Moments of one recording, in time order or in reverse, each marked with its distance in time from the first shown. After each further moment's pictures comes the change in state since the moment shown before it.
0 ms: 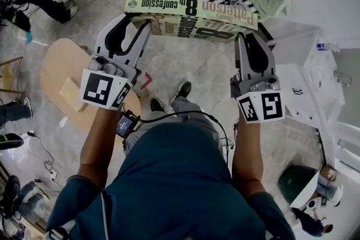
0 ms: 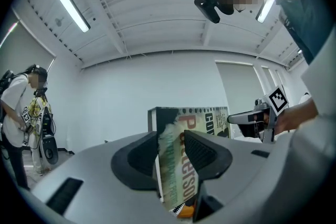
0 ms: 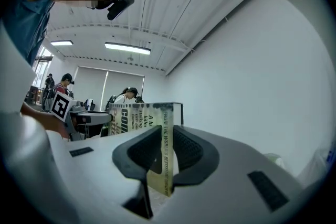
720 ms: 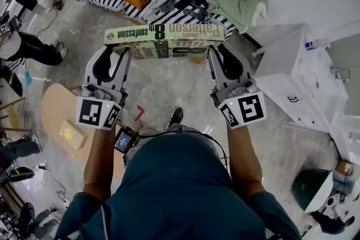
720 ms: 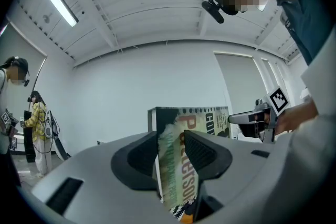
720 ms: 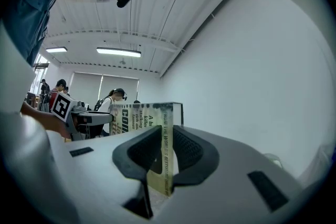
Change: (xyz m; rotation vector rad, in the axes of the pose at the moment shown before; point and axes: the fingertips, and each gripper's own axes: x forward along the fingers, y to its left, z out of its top) left arm -0.164 -0.092 0.042 0.020 -0.099 0.082; right arm -0.144 0.100 0.045 -0.092 -0.082 0.088
